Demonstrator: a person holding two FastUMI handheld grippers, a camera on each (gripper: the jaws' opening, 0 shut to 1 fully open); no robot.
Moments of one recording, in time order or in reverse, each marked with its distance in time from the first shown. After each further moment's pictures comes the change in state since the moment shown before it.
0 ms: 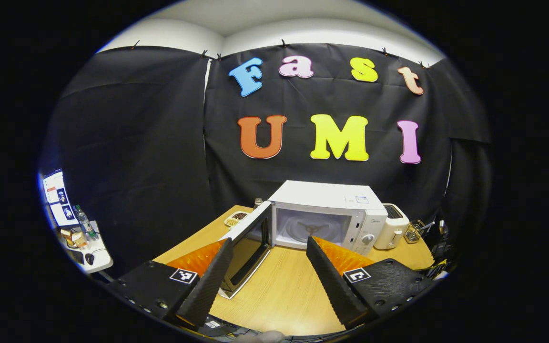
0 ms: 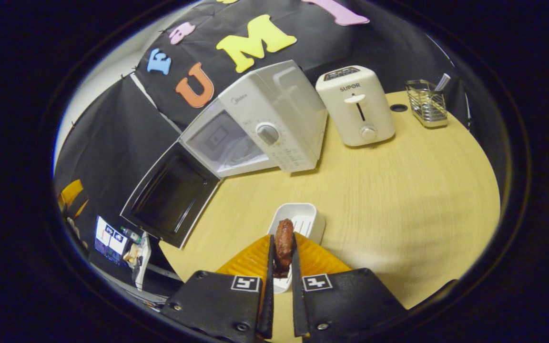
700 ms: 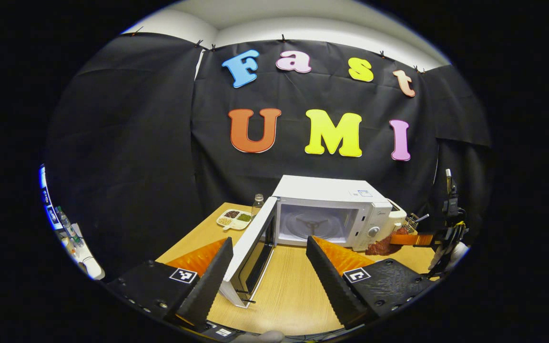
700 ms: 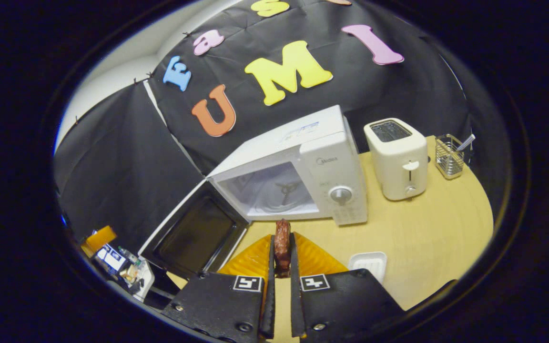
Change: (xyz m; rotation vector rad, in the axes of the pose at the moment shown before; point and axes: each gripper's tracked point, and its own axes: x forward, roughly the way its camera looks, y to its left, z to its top) left arm 0.043 0.070 -0.018 0.011 0.039 -0.158; right arm 0.026 0.152 0.097 -0.007 -0.271 -0.021
